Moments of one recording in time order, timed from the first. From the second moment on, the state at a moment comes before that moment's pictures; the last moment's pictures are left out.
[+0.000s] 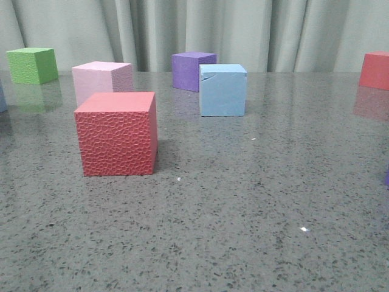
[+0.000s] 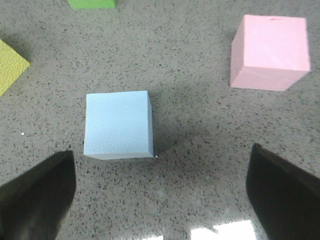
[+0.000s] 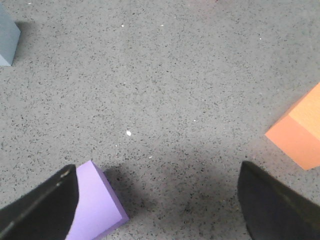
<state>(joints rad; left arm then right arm) -0.12 1.33 -1.35 0.05 1.02 0.06 0.09 0.78 -0.93 -0.07 0.95 0.13</state>
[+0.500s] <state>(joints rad) -0.01 1.49 -1.39 0.00 1.01 0.21 0.09 0.78 -0.93 -0.07 0.95 0.13</state>
